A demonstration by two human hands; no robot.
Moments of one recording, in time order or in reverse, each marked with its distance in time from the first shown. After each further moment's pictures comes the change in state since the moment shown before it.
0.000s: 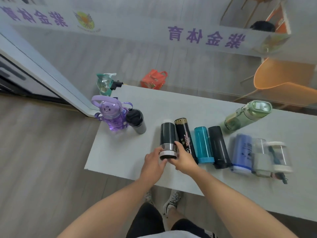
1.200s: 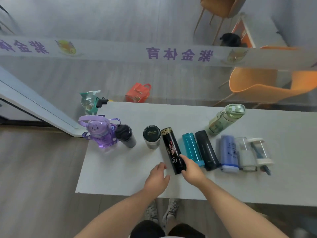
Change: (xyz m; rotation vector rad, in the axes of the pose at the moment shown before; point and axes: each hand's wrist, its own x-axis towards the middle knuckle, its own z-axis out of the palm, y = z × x) left_hand 0.007 0.017 0.022 0.180 -0.229 0.096; right_hand -0.035 0.029 -0.034 -0.134 0.162 0.064
